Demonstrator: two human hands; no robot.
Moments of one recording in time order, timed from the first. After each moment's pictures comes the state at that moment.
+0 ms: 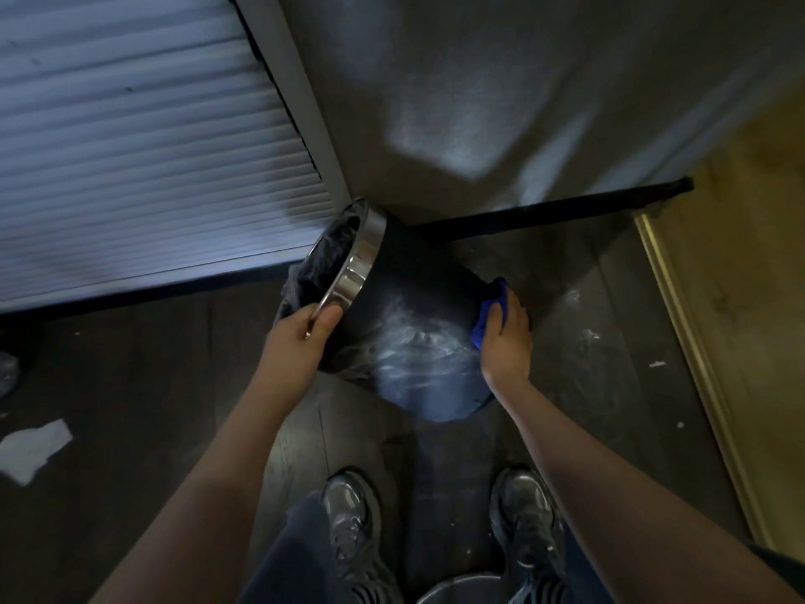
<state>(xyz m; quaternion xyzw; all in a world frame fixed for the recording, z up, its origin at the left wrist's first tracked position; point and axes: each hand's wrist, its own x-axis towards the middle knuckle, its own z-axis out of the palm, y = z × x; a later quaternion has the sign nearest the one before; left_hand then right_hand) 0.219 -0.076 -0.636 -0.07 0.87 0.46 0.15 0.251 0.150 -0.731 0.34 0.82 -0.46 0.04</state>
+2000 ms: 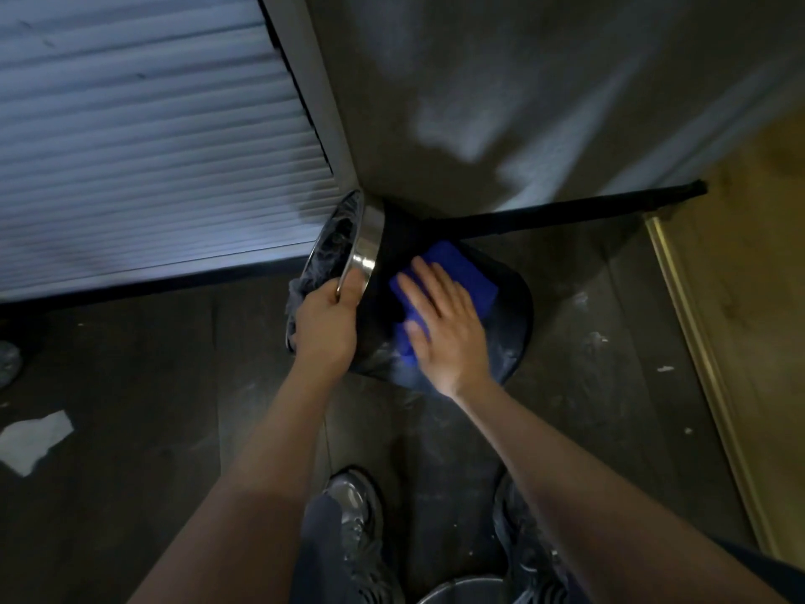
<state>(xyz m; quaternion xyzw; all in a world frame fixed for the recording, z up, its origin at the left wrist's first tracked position) 0.201 -0.037 -0.632 -0.22 0.84 0.49 0.12 0.238 0.097 -0.712 -0.09 0.95 -0.28 -0.09</state>
